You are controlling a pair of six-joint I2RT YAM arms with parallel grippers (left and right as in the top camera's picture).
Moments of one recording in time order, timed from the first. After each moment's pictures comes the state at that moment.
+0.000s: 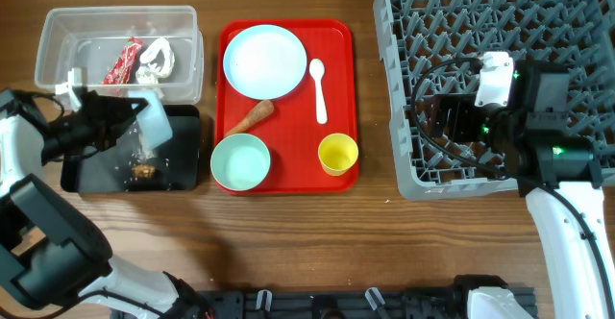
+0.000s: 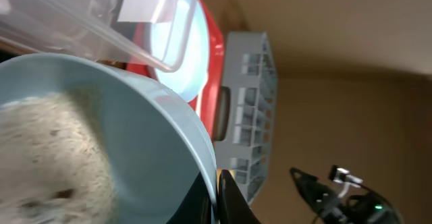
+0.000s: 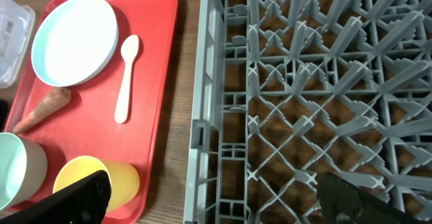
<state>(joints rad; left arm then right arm) 0.65 1.82 1.27 -1.04 1.20 0.11 -0.02 1.17 1.06 -0.76 -0.25 0.03</state>
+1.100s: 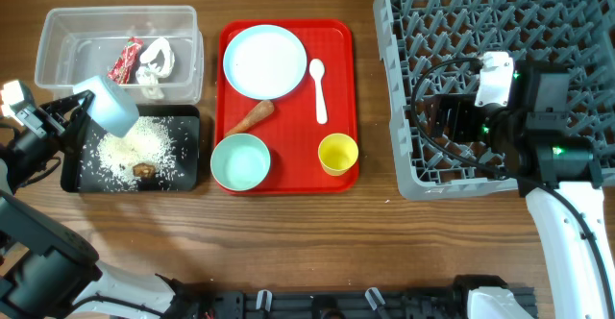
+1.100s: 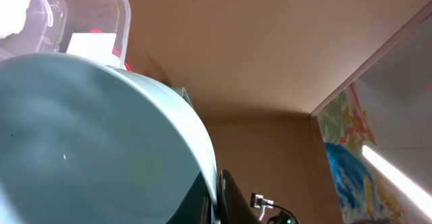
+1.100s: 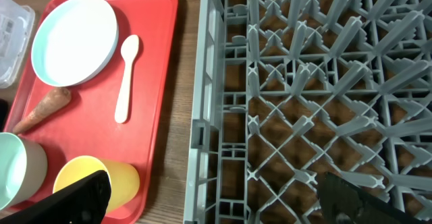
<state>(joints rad) 0.85 1.82 1.27 -1.05 1.54 0.11 -0.02 1.17 1.06 -0.76 -0.25 0.03</state>
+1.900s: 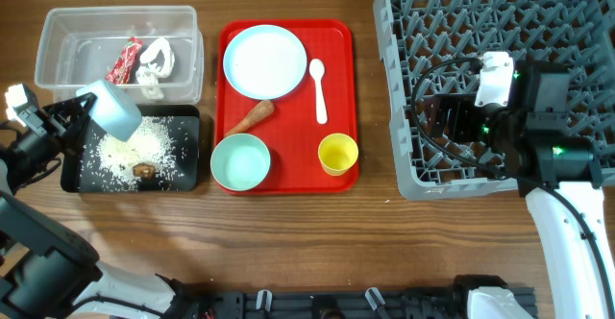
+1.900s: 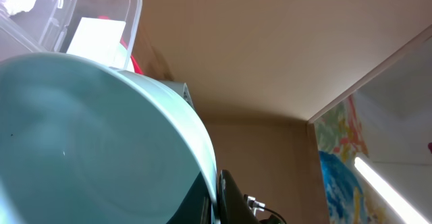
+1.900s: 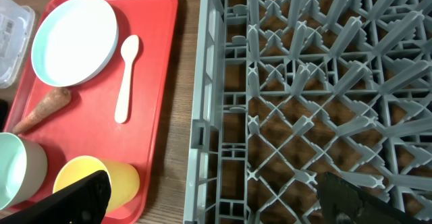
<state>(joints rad) 0.85 1.81 1.27 -1.09 1.51 0.06 -0.02 1.17 1.06 -0.76 -0.25 0.03</state>
